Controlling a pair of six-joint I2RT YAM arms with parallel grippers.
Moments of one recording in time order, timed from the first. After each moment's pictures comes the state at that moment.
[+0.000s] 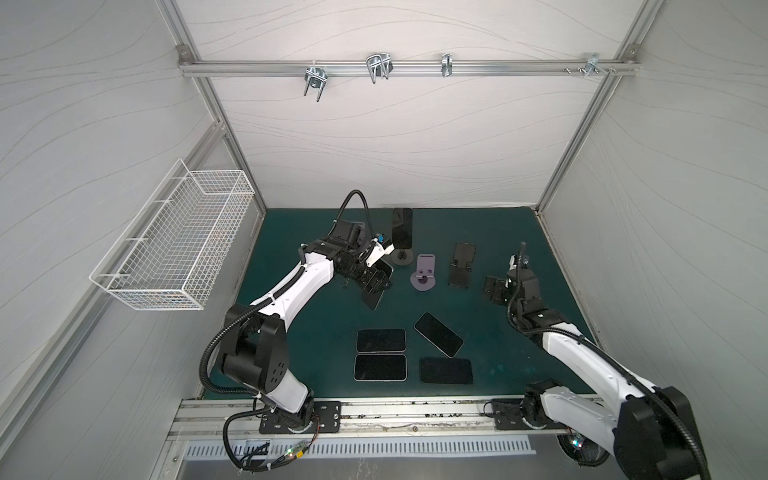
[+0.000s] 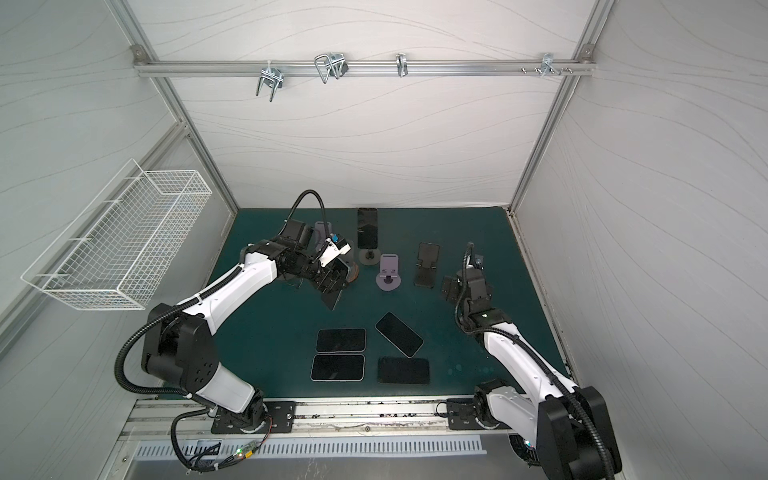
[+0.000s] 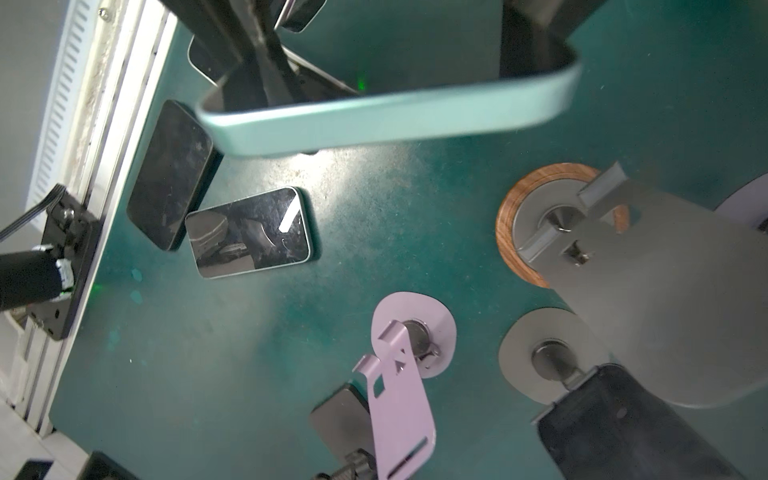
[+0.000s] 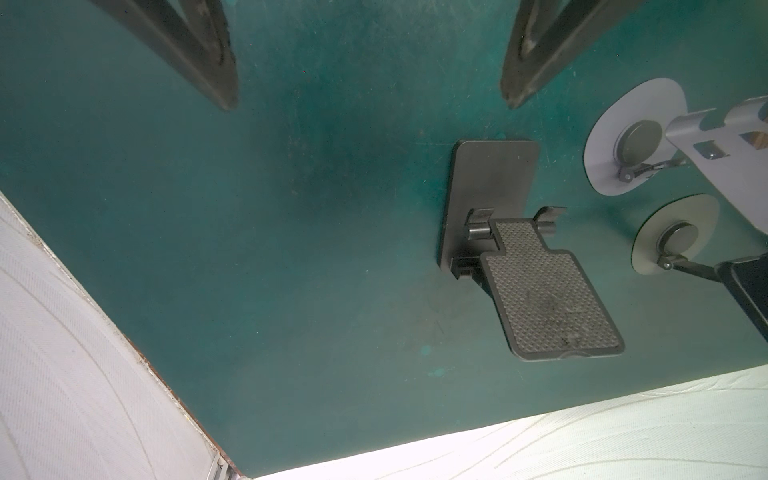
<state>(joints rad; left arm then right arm) -0.33 1.57 1.23 -0.76 0.54 0.44 0.32 1.04 0.52 -0.11 0.30 0.32</state>
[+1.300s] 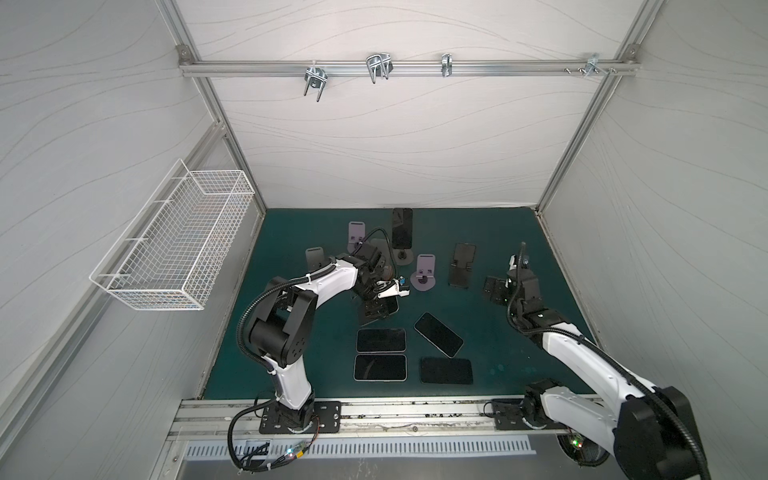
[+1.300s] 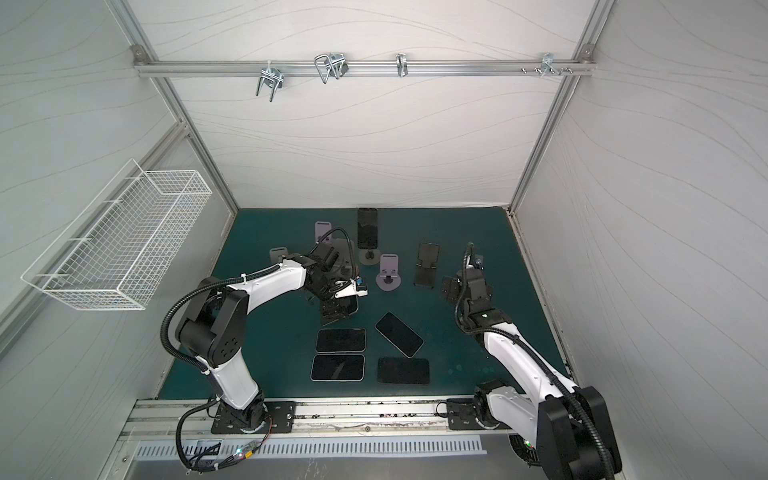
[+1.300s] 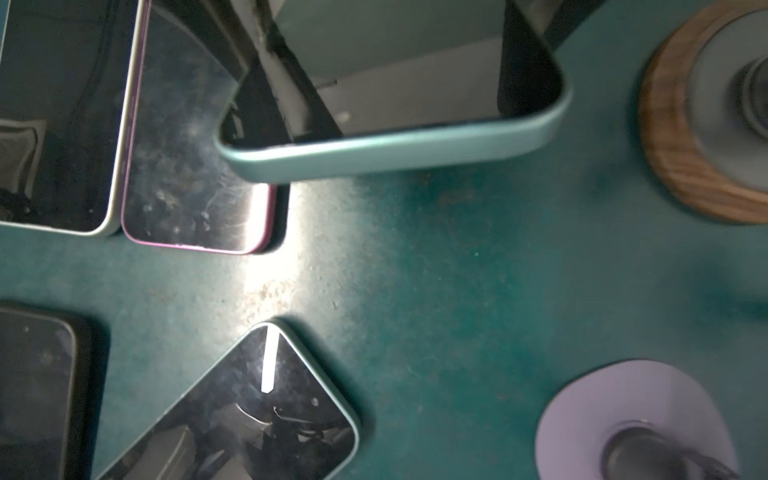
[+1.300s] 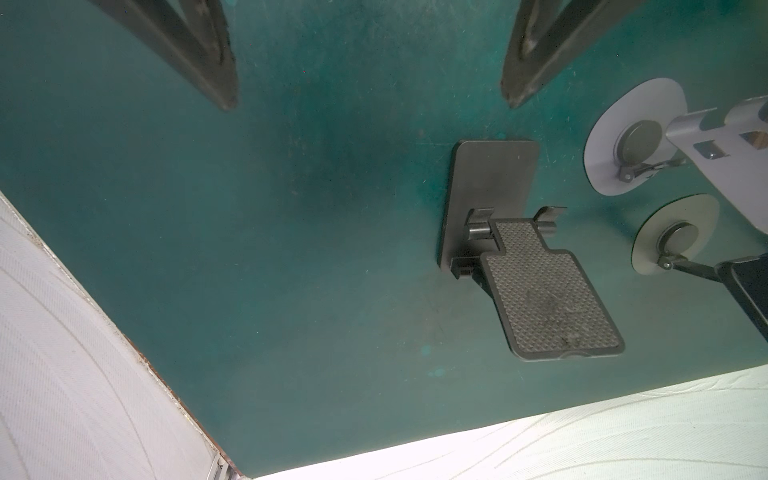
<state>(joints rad) -0.43 1.78 1.15 -0.76 0.41 0.98 0.32 1.04 0.52 -0.11 0.30 0.32</state>
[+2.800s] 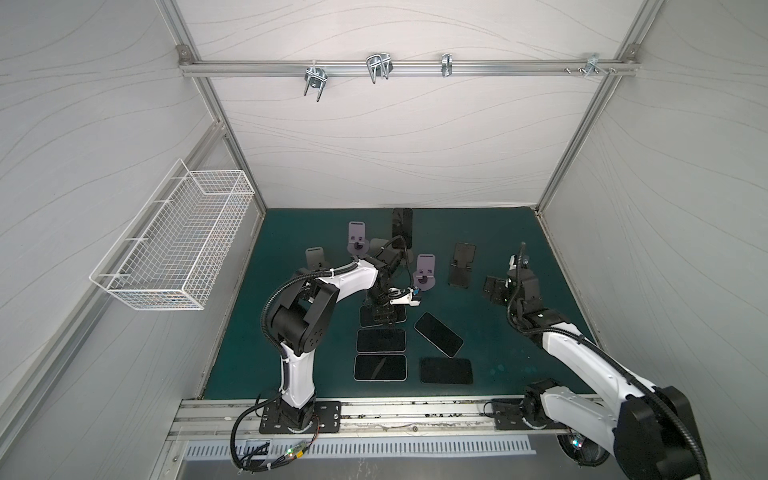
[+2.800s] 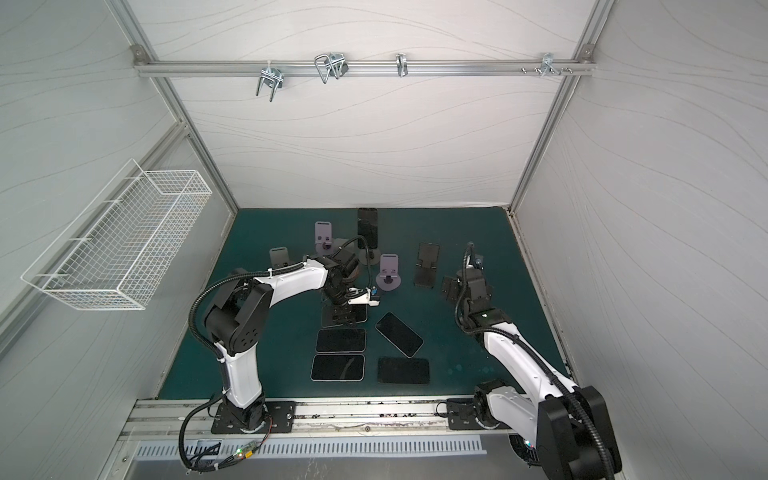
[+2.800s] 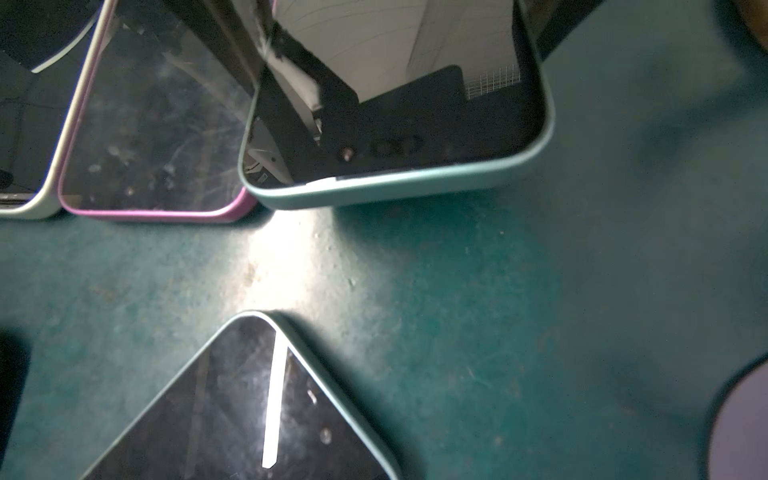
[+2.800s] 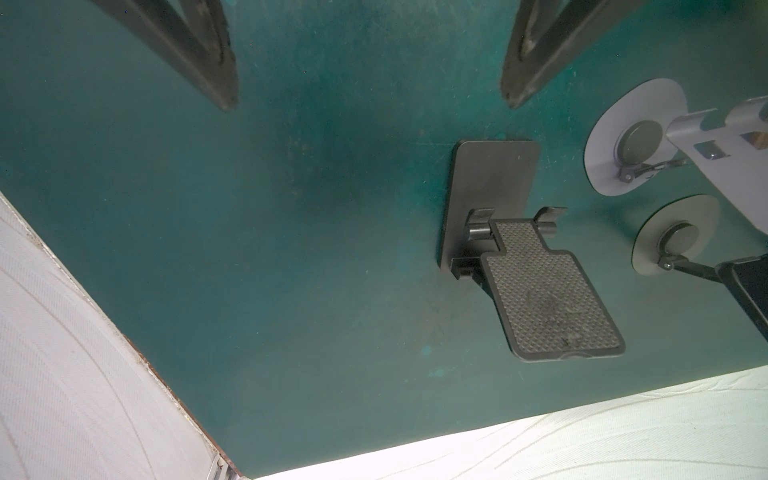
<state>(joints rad) -0.56 1.92 1.26 -0.83 0.28 0.94 0.32 1.04 0.52 -0.11 0.30 0.32</state>
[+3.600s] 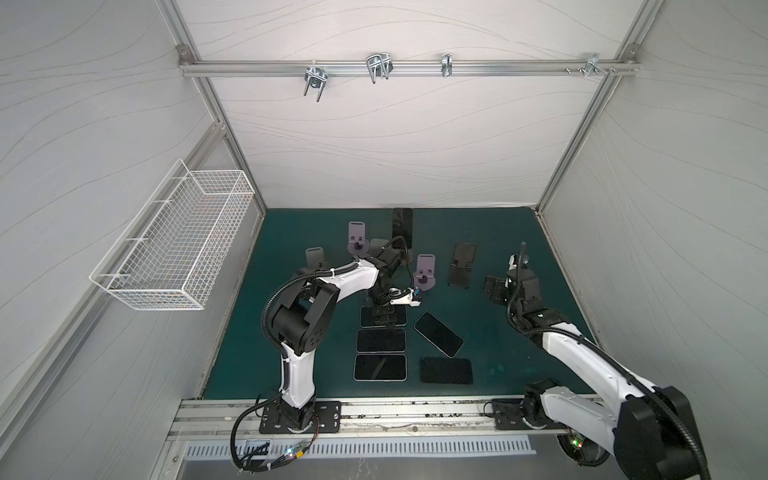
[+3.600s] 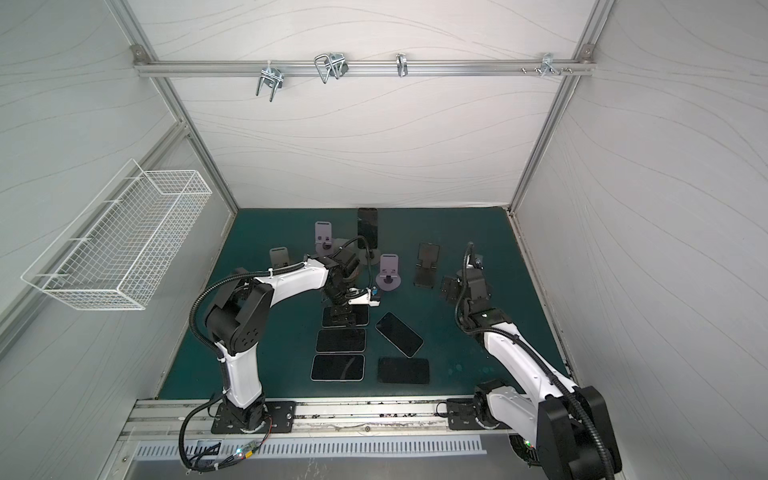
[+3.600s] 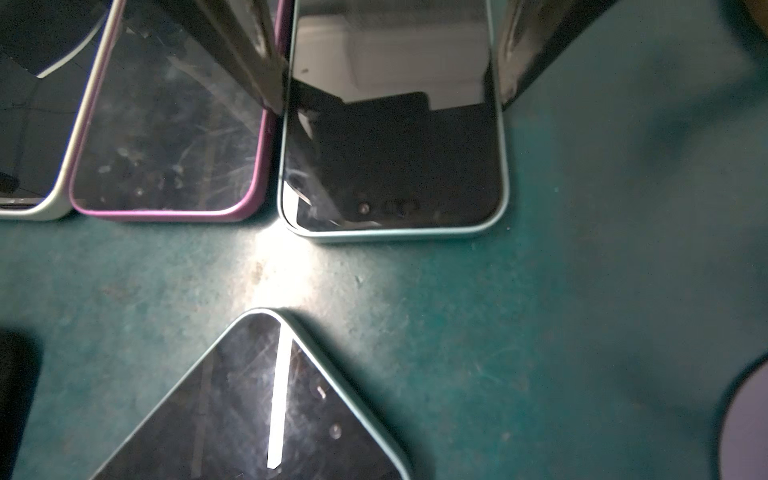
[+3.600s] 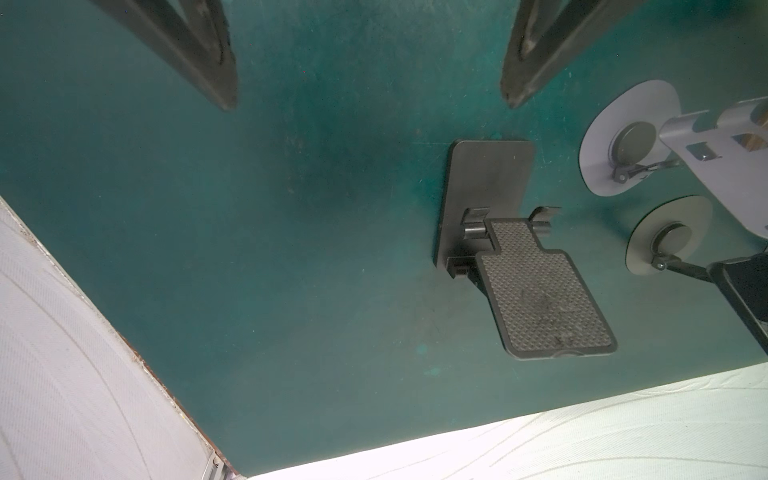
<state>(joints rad) -0.56 1.92 1.26 -0.84 0.29 0.95 0.32 1.04 0.52 -0.11 0.29 0.32</state>
